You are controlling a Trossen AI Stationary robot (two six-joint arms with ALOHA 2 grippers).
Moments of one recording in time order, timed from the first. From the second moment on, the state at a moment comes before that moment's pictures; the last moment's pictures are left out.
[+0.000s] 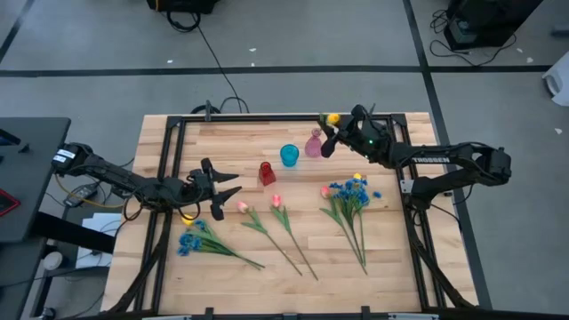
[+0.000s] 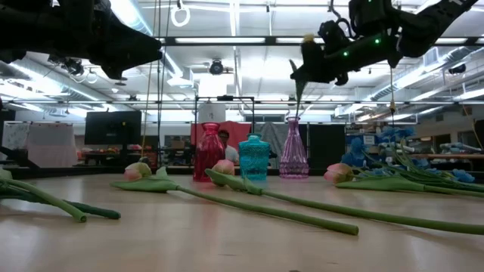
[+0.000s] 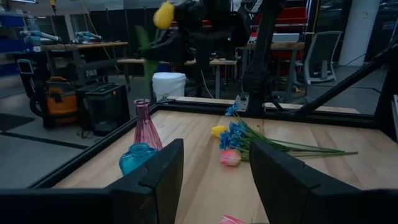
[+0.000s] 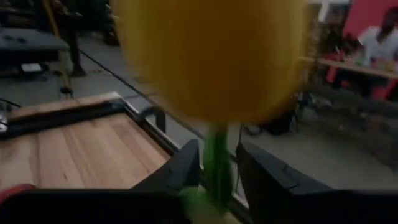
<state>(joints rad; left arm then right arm) -0.28 0.81 0.19 0.66 -0.58 0.00 -0.42 1.25 0.58 0.57 0.31 -0.04</state>
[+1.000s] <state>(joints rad) -0.28 0.81 0.19 0.68 -0.58 0.07 -0.07 1.07 0.82 -0.72 0.26 0.71</state>
